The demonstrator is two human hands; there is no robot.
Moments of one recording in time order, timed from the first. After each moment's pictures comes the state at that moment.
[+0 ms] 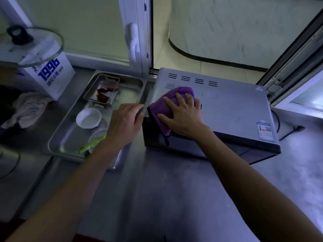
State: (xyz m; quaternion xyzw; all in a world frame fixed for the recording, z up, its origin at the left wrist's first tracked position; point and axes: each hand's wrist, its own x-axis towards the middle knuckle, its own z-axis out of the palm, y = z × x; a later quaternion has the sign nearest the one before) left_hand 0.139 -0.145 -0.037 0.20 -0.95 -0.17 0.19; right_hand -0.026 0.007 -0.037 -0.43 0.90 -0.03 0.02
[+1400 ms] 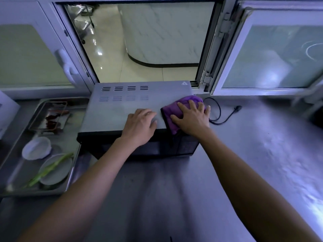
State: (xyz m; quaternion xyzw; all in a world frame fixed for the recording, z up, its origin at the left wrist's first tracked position) left_hand -0.004 0.051 -0.020 0.05 -0.99 -0.10 0.08; right_hand -0.122 0.237 -0.030 -0.20 0.98 -0.05 0.03
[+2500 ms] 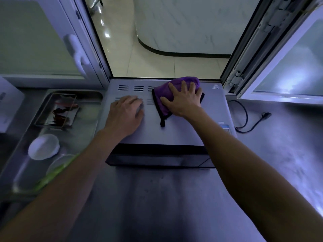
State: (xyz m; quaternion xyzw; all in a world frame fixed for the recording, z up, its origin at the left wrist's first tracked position) left_hand -0.026 -0.091 -0.023 0.12 -0.98 -0.10 0.09; right_hand -0.185 0.073 -0.029 -0.26 0.96 0.00 0.05
